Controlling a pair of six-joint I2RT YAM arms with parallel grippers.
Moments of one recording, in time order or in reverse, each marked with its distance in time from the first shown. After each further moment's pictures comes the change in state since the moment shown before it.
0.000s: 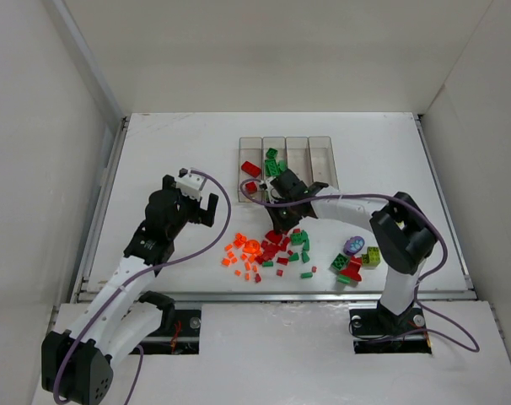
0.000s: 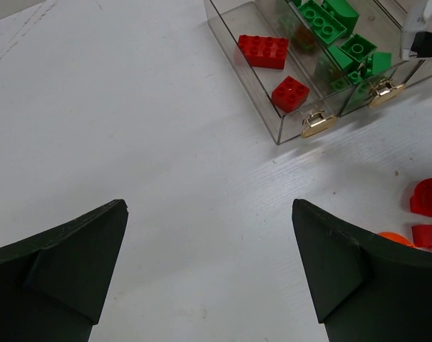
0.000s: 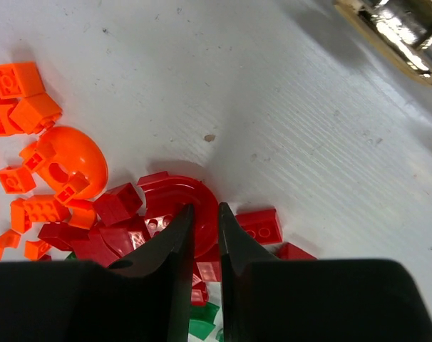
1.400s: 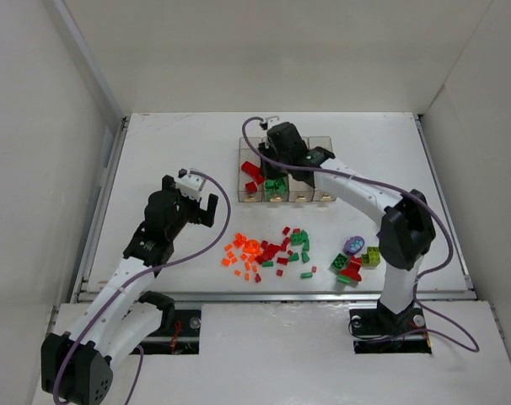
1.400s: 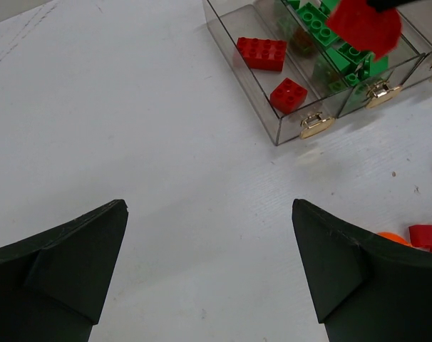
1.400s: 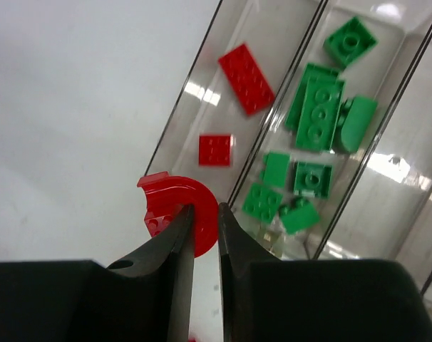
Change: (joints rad) left arm 0.000 -0.011 -0.004 0.000 0.003 -0.003; right arm -0.043 0.008 0.392 0.011 0.220 0.134
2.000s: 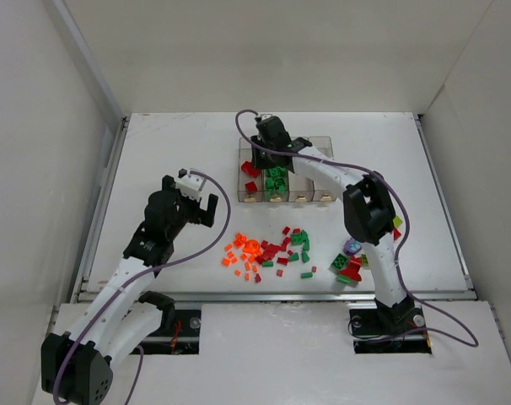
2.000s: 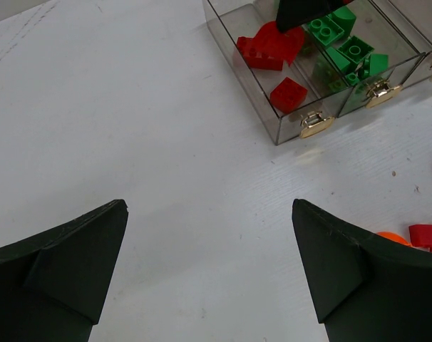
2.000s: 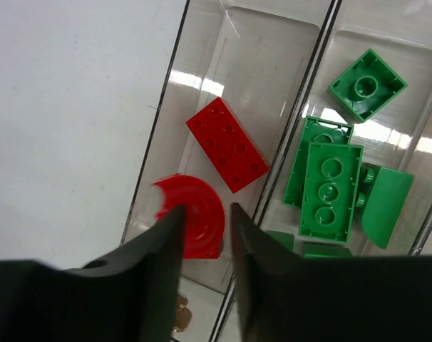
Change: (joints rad) left arm 0.000 0.000 0.000 -0.002 0.000 0.000; right arm -0.070 0.393 0.344 0.015 -0.021 0.095
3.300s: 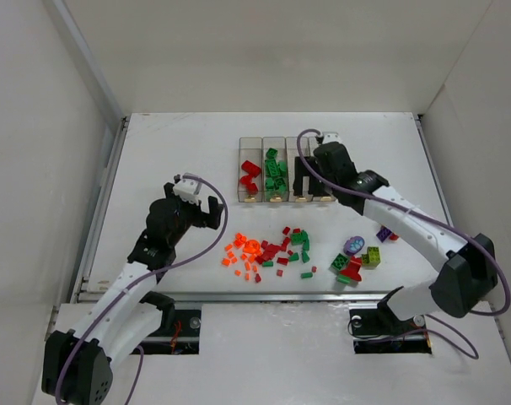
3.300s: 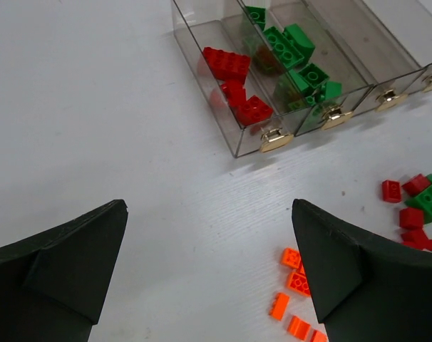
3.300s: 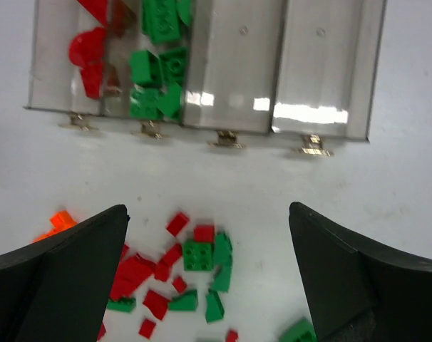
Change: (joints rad) left arm 0.000 -0.011 -0.109 0.157 0.051 -0.169; right arm -0.021 -0.809 -0.714 -0.071 0.193 0.045
